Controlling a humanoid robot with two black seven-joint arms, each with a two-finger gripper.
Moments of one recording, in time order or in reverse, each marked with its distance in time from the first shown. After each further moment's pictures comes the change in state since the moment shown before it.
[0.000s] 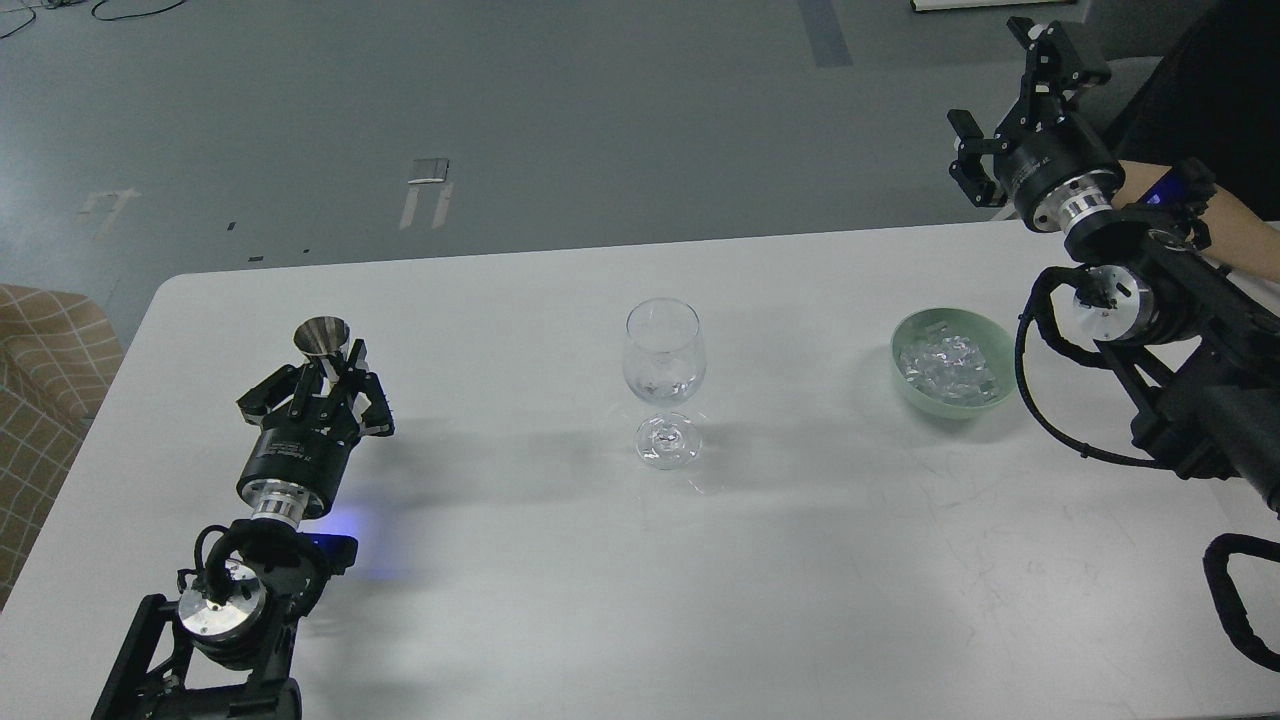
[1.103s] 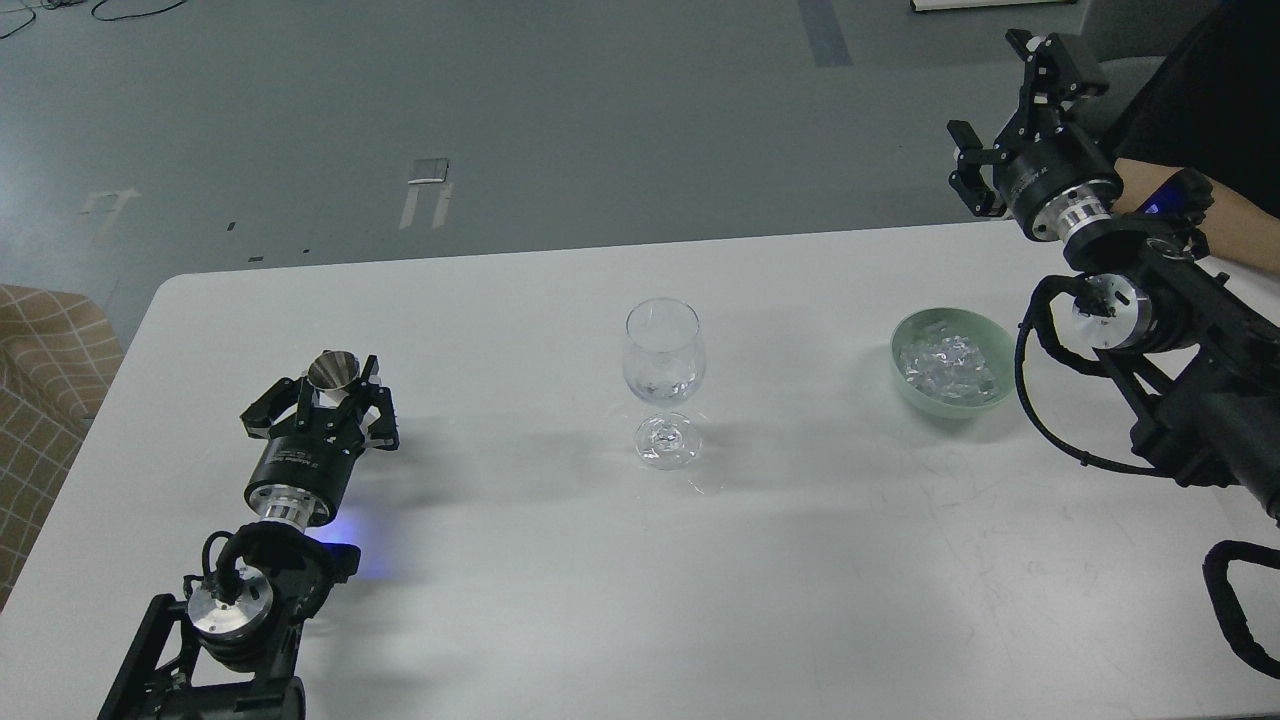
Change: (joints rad) left arm -0.020 0.004 0.010 0.060 0.011 0.000 -0.005; right arm -0.014 0.001 0.000 0.000 0.000 0.000 0.000
